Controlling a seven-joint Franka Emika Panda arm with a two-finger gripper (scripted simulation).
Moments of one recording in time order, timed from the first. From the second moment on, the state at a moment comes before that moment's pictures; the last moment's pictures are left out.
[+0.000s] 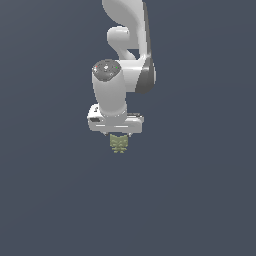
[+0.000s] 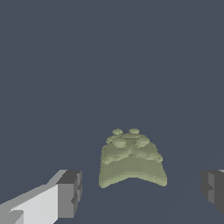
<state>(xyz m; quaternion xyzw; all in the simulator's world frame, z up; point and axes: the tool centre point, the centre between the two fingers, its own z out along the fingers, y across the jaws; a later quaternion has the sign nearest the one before) -0.015 -0.043 0.165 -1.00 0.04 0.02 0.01</state>
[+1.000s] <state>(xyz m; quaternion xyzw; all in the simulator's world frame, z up) -0.019 -0.042 0.153 -0.98 0.19 0.02 0.01</state>
